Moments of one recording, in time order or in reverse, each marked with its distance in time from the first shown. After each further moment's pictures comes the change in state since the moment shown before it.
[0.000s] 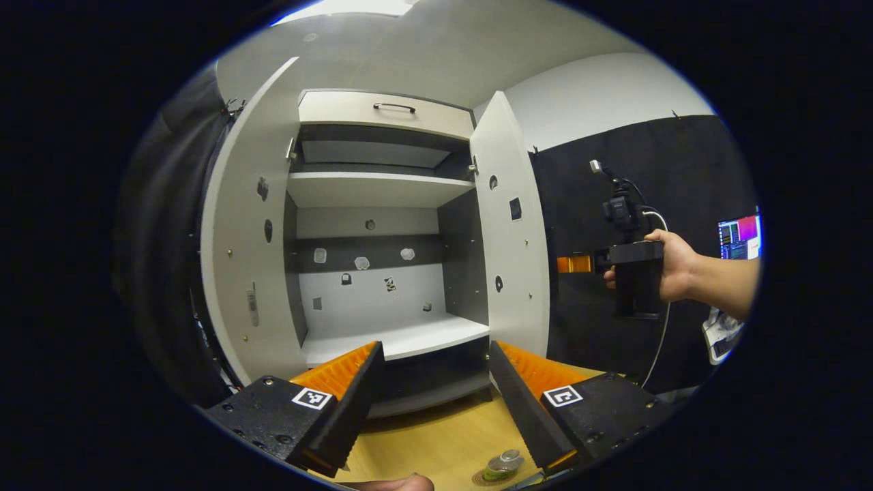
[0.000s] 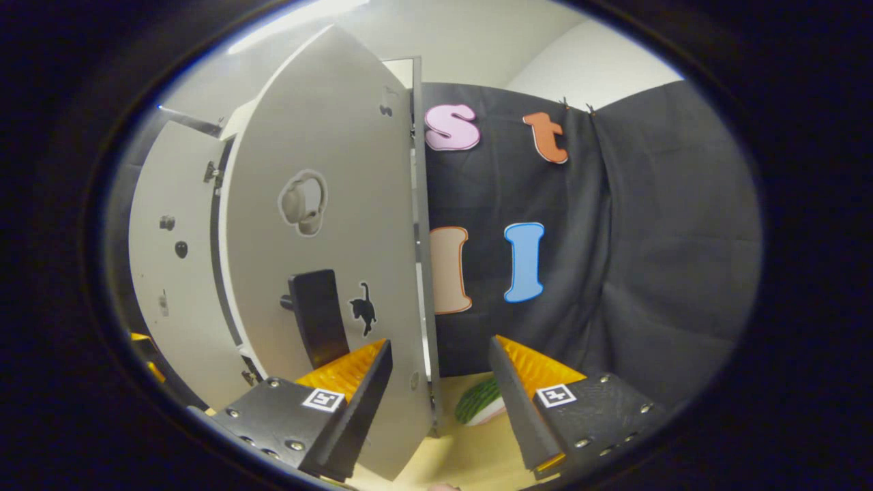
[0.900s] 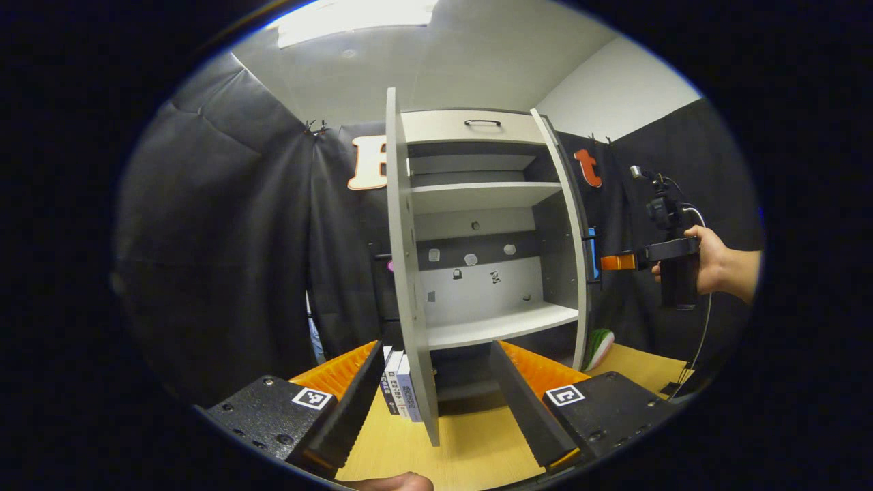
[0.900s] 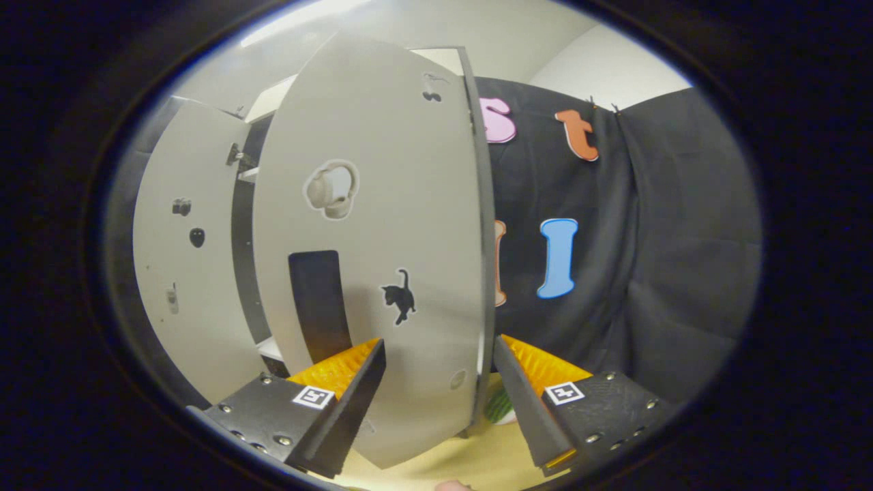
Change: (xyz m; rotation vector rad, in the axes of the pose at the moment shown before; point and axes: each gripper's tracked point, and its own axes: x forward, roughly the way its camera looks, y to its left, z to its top) left arm -0.112 0.110 -0.002 0.044 0.019 0.407; right arm -0.009 0.022 -0.018 0.007 0.027 0.089
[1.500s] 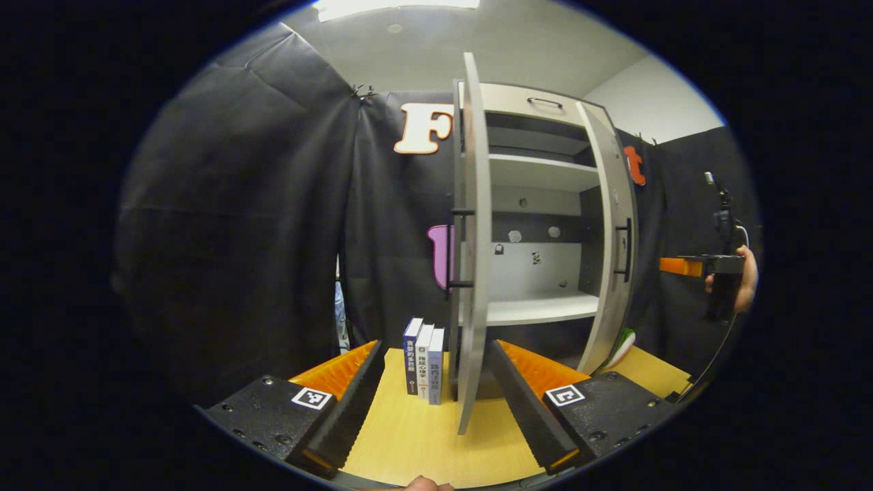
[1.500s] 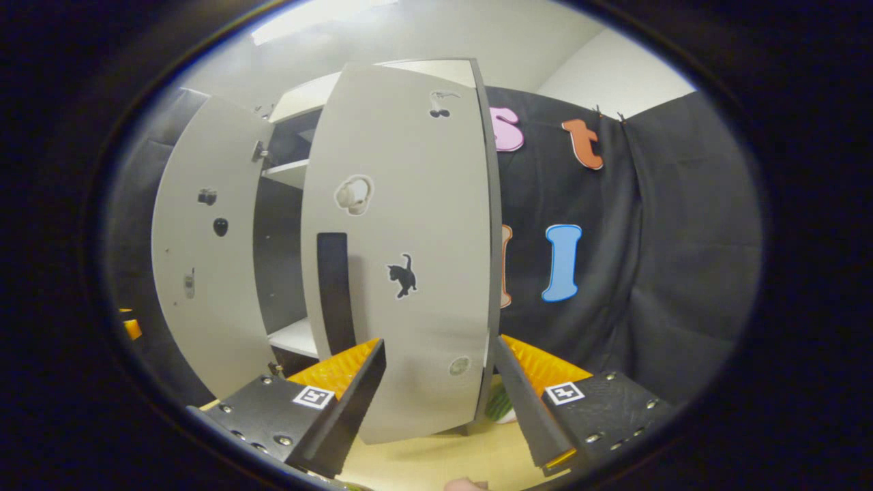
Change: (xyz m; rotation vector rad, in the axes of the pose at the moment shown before) left arm 0.020 0.082 -0.055 -0.132 0.135 0.109; right arm -0.051 -0.010 -0.022 -0.042 -0.038 0.052
